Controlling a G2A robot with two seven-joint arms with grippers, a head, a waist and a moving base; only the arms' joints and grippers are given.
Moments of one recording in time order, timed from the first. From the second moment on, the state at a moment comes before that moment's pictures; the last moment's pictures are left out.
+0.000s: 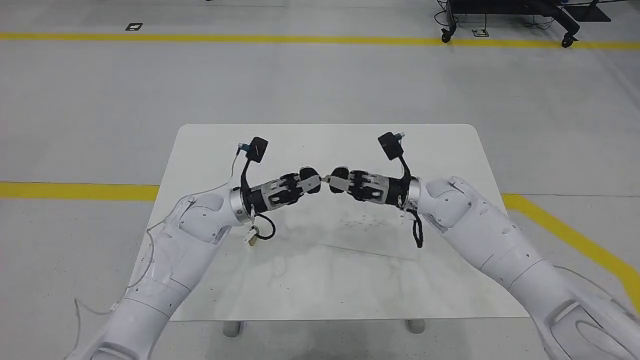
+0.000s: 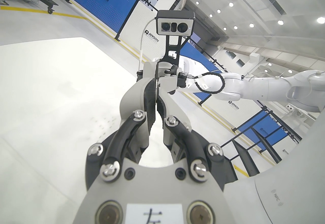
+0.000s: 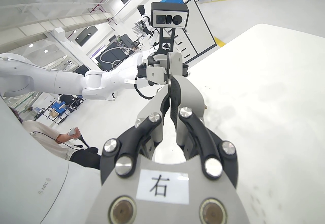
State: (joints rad) left arm 1.01 -1.19 -1.00 -1.16 -0.05 -0.95 -0.66; right arm -0.86 -1.07 0.68 -1.13 0.06 -0.97 0.43
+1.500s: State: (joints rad) left arm 1.45 -1.01 -1.53 -1.76 0.58 -0.86 -0.96; right arm -1.01 -1.04 0.86 -1.21 -0.01 -1.01 0.30
